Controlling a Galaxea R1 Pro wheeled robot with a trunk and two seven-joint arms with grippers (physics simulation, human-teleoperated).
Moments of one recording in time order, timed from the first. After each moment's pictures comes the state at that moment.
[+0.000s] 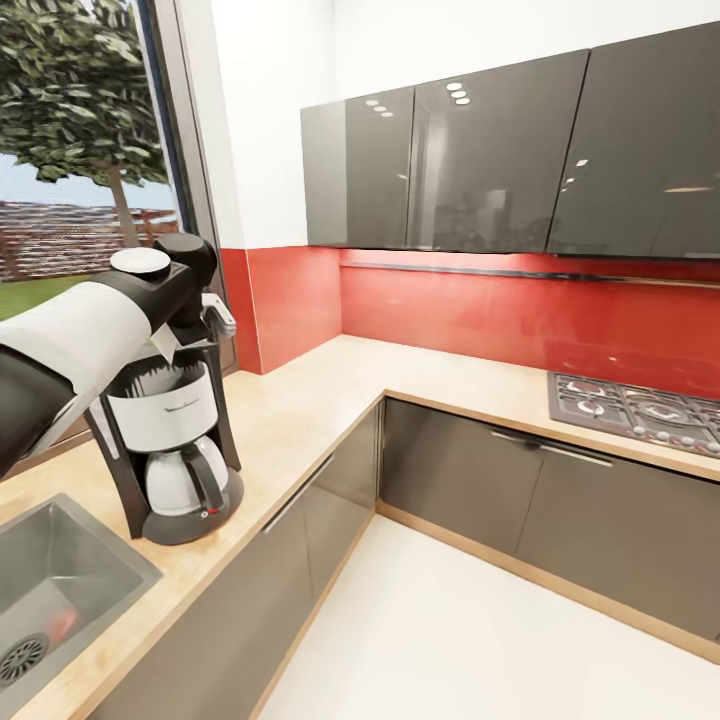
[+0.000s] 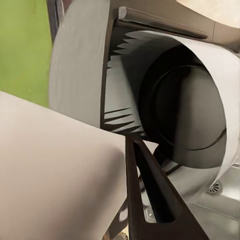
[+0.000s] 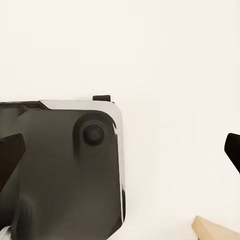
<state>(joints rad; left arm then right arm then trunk) -1.76 0.11 -0.85 -0.30 -0.94 0.95 -1.17 -0.01 -0.04 -0.12 -0.19 0.09 -0.15 -0.01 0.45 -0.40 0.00</state>
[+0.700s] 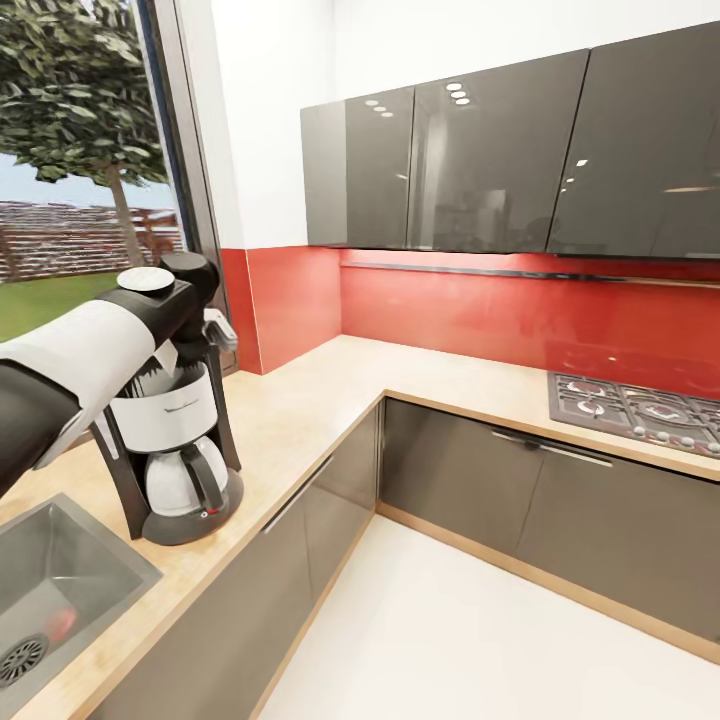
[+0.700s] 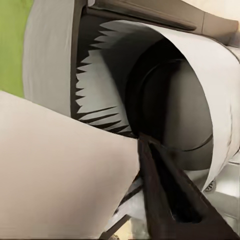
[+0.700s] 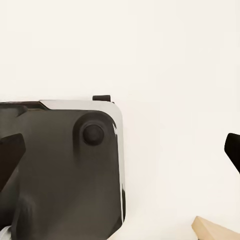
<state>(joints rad) -1.71 0.11 -0.83 -0.31 -0.95 0.95 -1.15 -0.01 -0.04 -0.13 -0.19 0.09 -0.15 -0.01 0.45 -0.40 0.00</state>
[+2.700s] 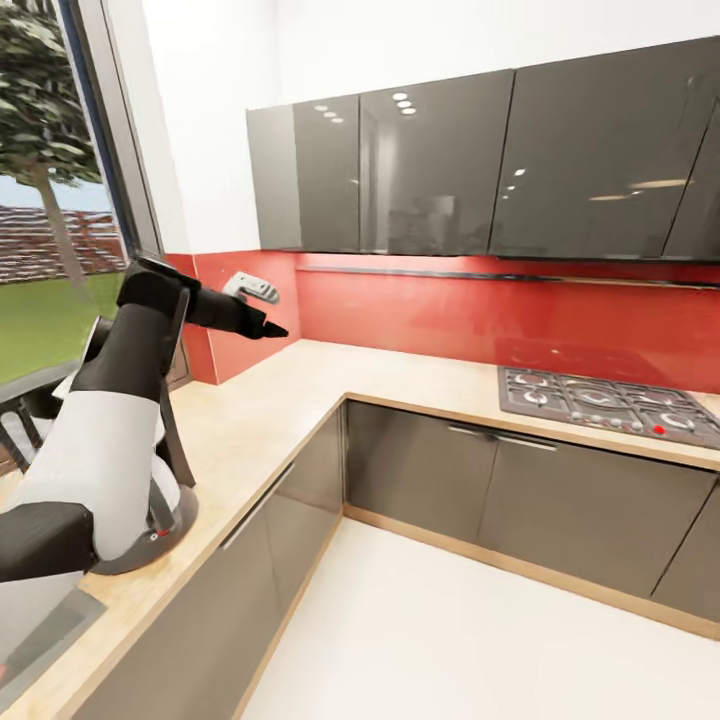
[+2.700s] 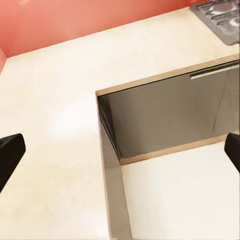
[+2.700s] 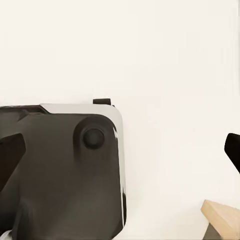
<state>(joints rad) -1.33 0.05 -0.02 -1.07 -0.68 0.96 -1.05 -0.01 -0.04 -0.13 -0.19 0.08 -0.15 -0.01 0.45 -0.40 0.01</state>
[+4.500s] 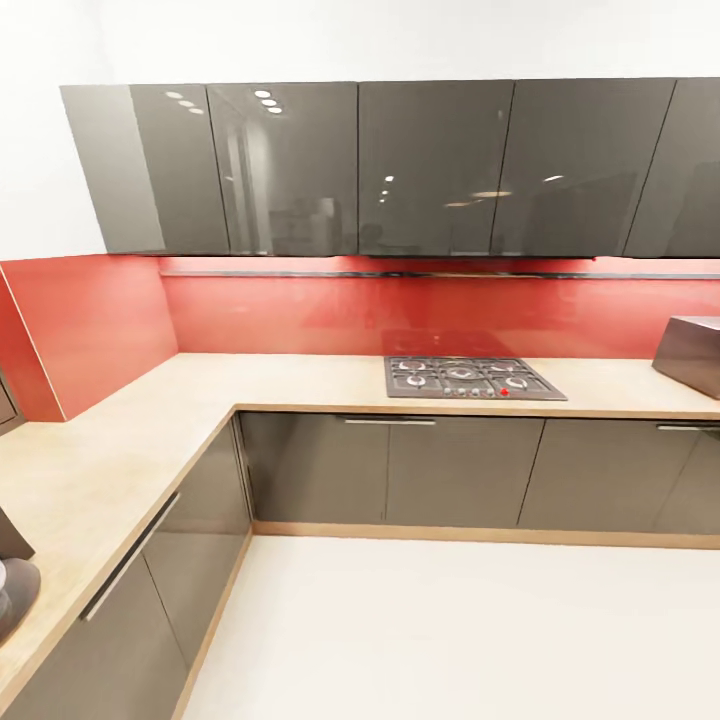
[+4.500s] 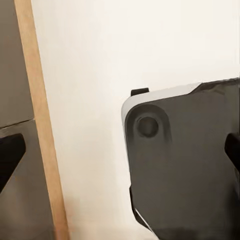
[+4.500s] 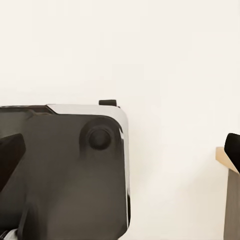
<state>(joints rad) -0.08 -0.03 0.08 -0.01 -0.27 -0.21 0.17 -0.01 -0.03 -0.12 -0.19 0.09 -0.15 -0.01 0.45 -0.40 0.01</state>
